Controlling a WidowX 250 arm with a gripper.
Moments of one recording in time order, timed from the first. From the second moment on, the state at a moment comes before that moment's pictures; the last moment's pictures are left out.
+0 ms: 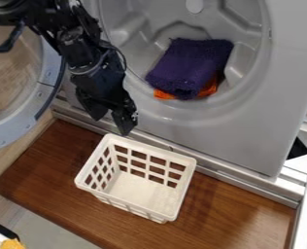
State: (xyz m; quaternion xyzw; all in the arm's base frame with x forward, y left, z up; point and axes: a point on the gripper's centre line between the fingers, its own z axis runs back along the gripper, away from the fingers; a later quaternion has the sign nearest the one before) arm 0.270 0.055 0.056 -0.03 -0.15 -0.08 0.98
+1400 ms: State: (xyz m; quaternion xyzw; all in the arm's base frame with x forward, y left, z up) arm 0.358 0.010 0.087 0.04 -0.28 -0.18 0.94
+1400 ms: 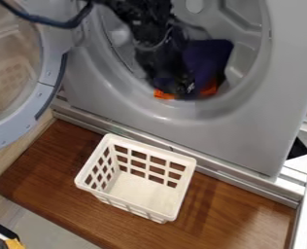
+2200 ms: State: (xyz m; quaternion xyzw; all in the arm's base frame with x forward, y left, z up) arm 0.378 -0.020 0.064 -0.03 -0.30 -0.19 0.93
